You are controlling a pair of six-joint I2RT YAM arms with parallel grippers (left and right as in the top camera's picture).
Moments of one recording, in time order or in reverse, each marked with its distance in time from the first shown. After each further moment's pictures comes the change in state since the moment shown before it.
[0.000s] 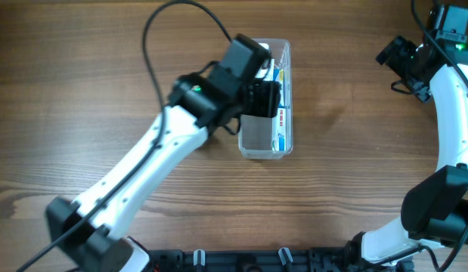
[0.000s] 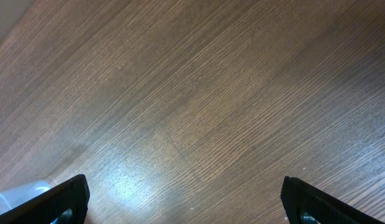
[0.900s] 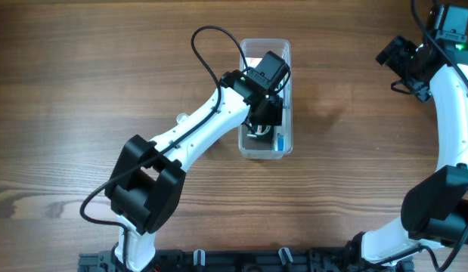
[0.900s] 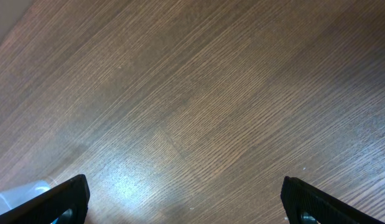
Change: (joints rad) left arm -0.011 0.334 0.000 0.021 -0.042 -0.074; right arm 0.000 0.000 0.000 0.000 0.000 0.000
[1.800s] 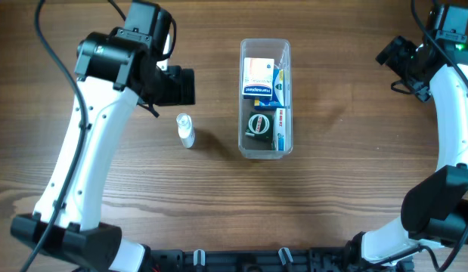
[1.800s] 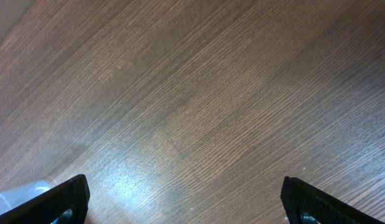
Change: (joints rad) left arm 0.409 -0.344 0.230 -0.629 -0.089 0.284; right arm 0.000 0.000 0.000 0.000 0.000 0.000
